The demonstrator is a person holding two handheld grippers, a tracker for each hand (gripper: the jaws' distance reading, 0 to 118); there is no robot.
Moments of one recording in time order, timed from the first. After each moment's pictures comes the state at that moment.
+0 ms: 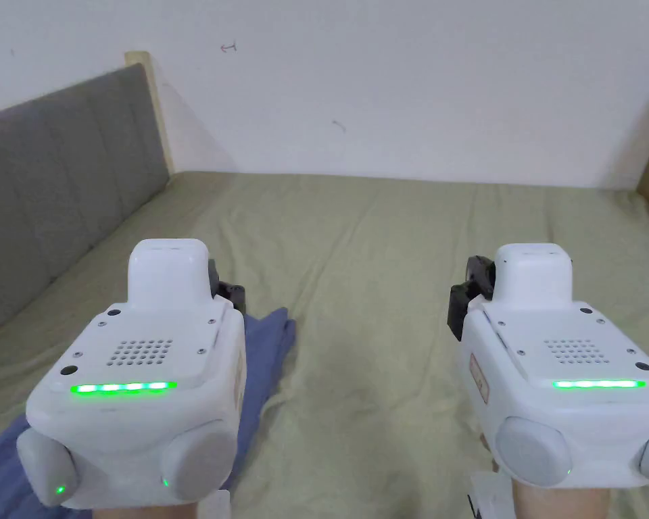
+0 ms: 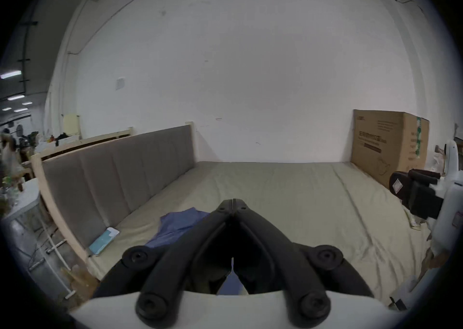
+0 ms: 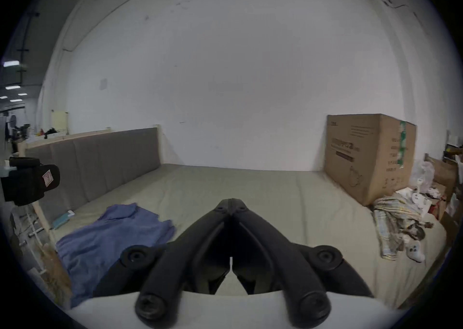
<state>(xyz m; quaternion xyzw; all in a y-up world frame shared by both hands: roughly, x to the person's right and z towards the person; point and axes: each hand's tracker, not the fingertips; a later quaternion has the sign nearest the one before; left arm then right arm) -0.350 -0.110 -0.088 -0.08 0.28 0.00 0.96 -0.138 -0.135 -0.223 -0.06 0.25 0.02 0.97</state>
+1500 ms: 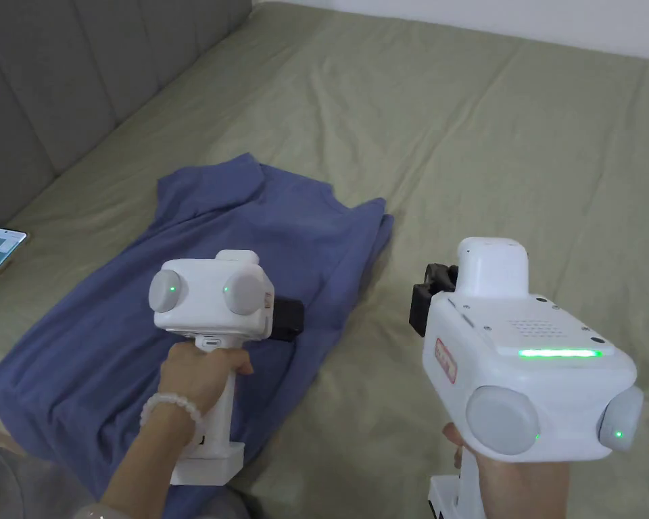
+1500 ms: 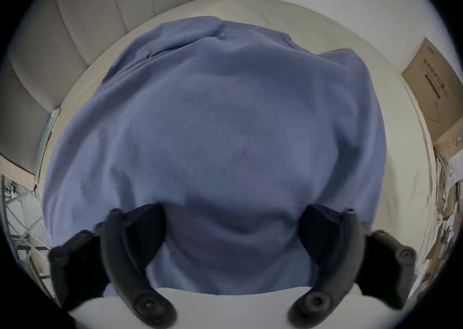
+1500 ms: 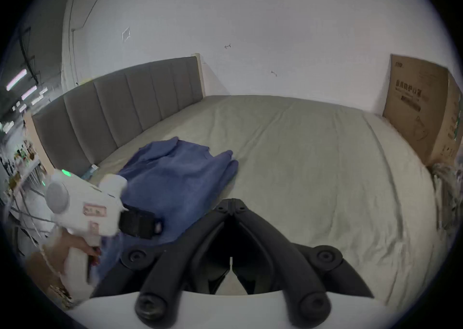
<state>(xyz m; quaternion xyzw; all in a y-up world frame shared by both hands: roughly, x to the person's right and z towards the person) -0.536 -0.338 -0.215 -0.50 0.25 0.18 0.81 -0.276 -0.249 -0.262 -0.26 0.34 0.07 0.90</state>
